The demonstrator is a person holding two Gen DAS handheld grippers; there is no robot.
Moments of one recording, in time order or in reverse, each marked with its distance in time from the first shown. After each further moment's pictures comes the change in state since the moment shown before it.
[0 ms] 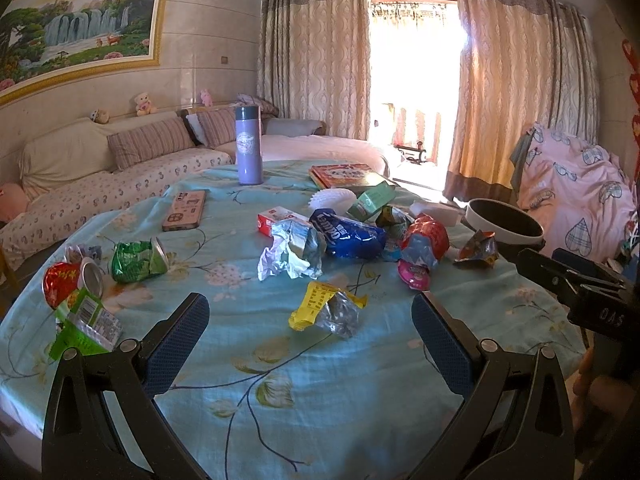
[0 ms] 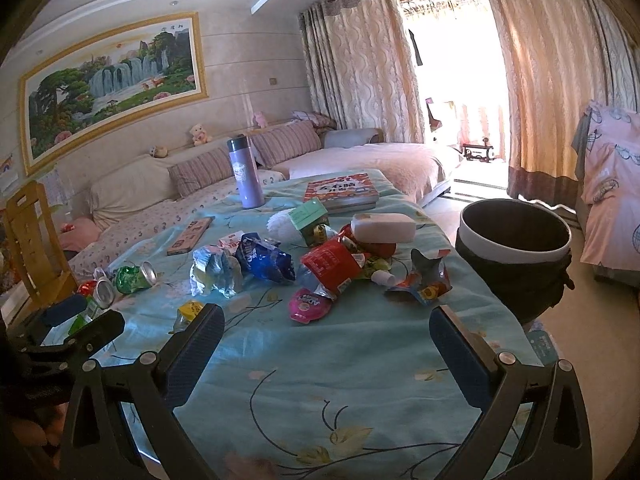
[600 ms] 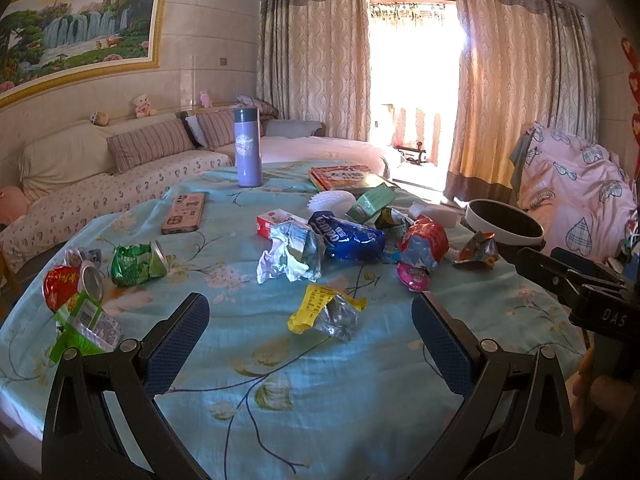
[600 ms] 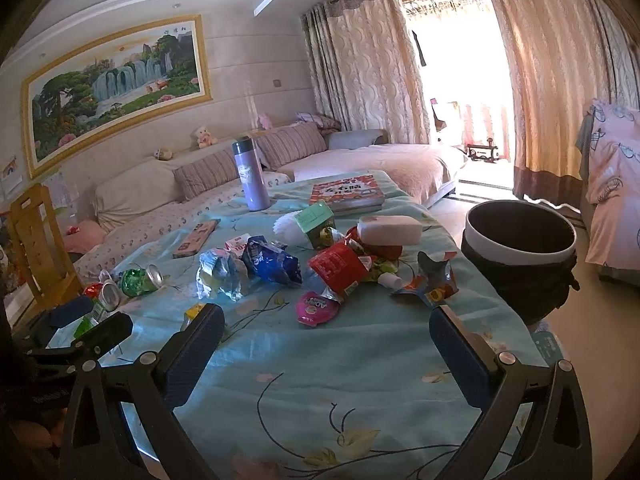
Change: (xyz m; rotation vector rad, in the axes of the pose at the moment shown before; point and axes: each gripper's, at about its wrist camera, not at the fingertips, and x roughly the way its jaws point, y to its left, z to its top) left arm 0.001 -0.001 0.002 0.005 -0.003 0.001; right arm 0.000 0.002 0.002 0.005 -0.004 0.022
